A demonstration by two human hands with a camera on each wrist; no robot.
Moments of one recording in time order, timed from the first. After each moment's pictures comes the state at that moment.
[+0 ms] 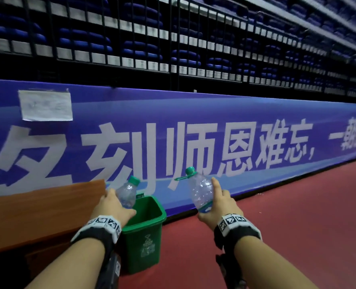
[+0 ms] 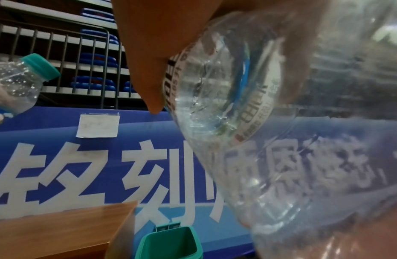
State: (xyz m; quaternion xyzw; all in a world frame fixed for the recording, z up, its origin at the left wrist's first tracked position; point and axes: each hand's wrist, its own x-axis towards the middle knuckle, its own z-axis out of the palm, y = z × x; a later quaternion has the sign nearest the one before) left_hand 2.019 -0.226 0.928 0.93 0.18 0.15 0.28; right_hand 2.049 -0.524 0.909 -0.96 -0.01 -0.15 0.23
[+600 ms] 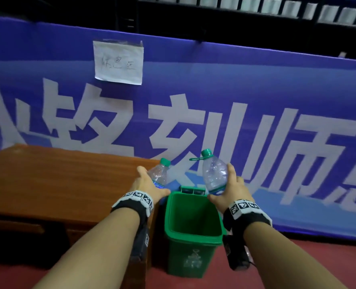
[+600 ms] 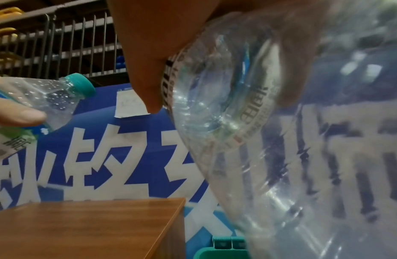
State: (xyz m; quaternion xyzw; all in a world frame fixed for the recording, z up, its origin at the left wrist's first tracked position) left_hand 2.378 -0.066 0.871 0.85 0.36 0.17 0.35; right_hand 2.500 -0.288 0.874 -0.94 -0.20 -0.05 0.26
